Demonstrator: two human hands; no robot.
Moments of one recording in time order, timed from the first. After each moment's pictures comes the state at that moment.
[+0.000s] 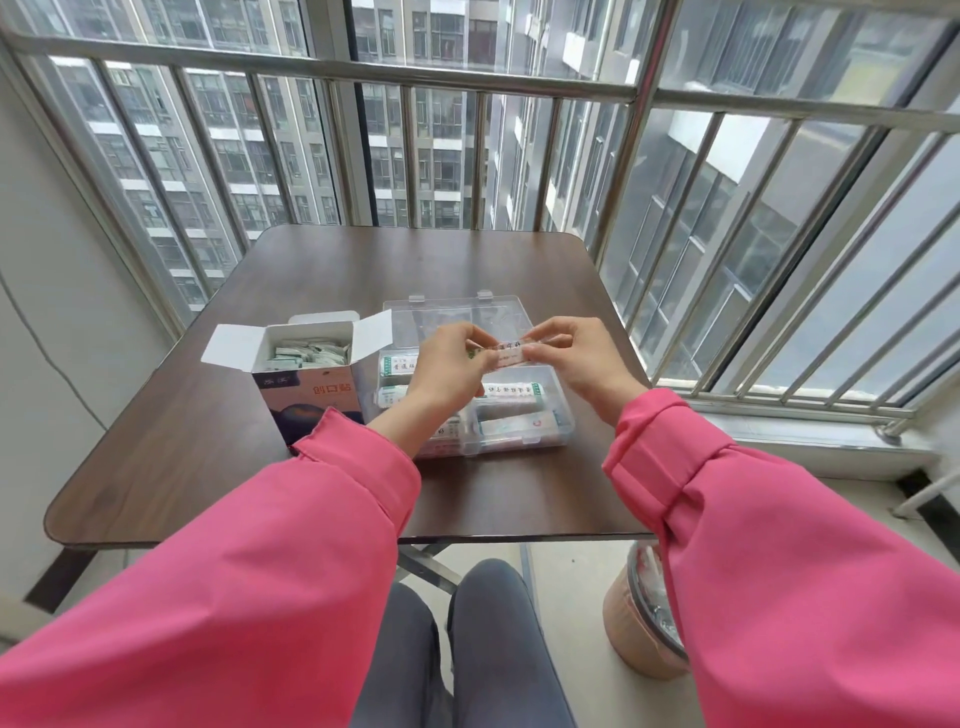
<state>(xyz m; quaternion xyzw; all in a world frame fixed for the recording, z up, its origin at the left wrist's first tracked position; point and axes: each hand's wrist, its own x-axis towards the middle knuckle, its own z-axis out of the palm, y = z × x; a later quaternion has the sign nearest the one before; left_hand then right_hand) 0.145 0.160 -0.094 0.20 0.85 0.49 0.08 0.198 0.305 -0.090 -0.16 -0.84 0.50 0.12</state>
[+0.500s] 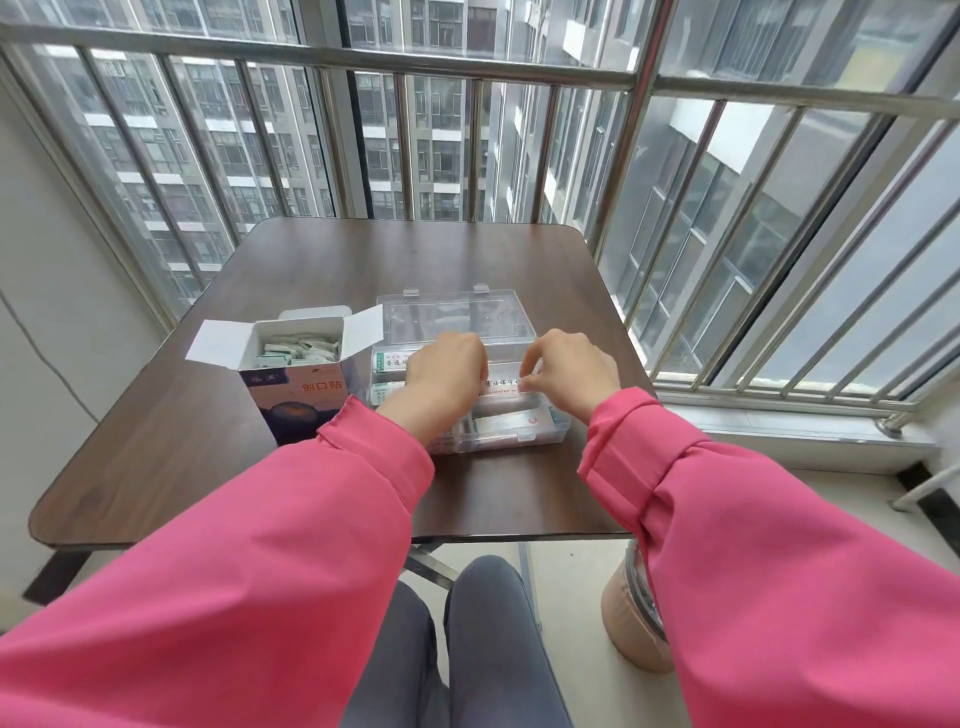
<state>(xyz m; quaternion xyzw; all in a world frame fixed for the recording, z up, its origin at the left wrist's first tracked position) 0.137 0.169 -0.102 0.27 0.95 0.14 0.04 0.197 0.298 -0.094 -0.18 -0.97 0.17 0.03</state>
